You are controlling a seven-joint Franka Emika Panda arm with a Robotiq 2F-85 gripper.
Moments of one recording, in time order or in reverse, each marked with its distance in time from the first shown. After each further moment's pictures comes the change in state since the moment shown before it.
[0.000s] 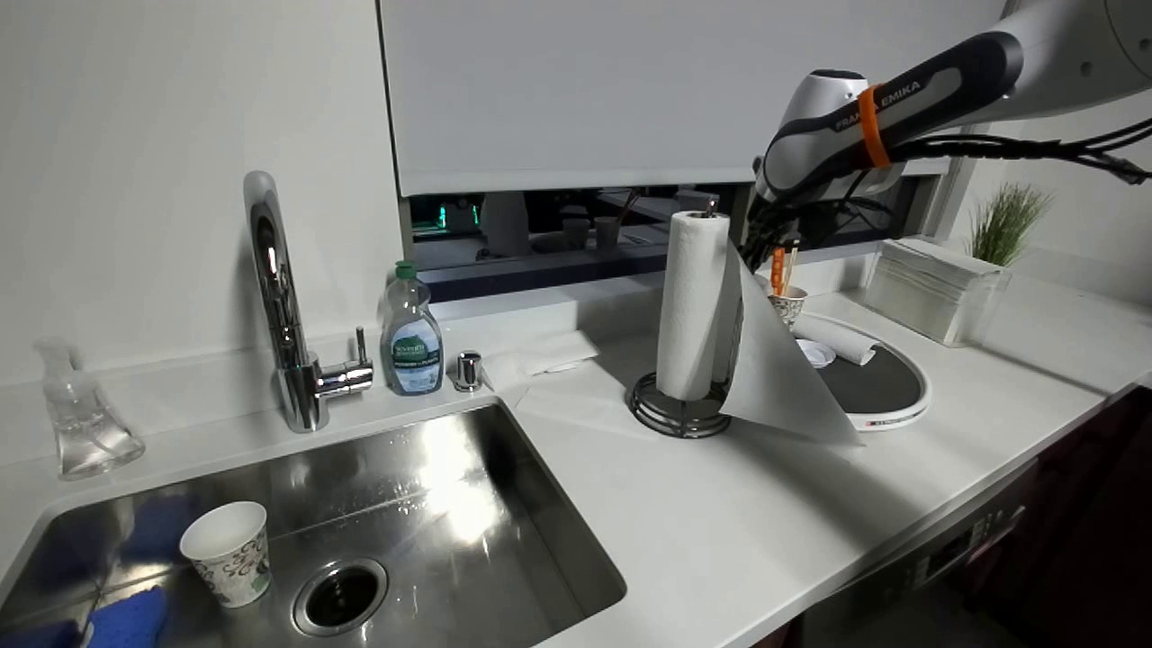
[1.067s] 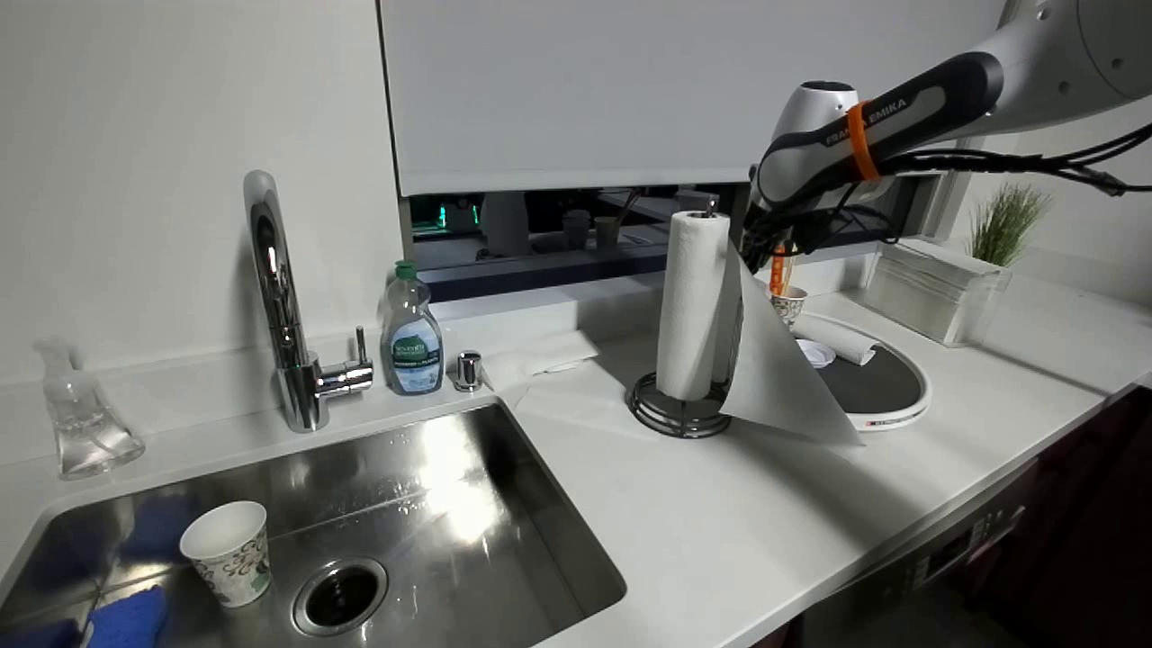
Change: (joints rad) arm 0.001 0.049 -0.004 0.044 -0.029 0.000 0.033
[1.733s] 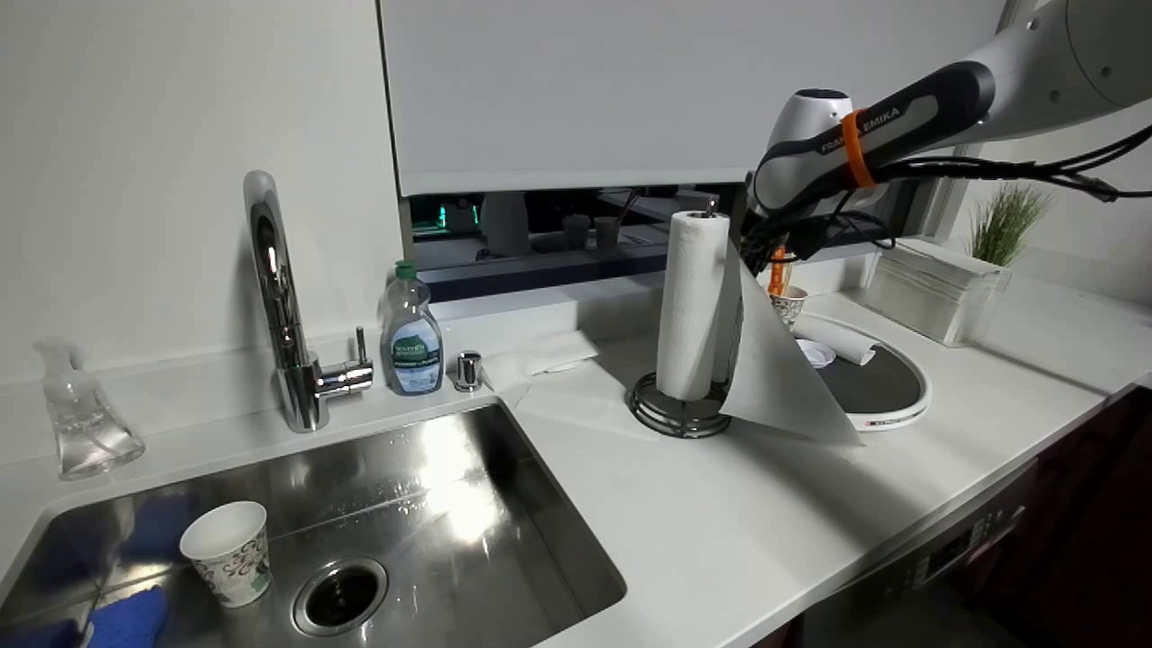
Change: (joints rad) arm 0.004 0.017 0.000 0.005 -0.007 0.000 0.008
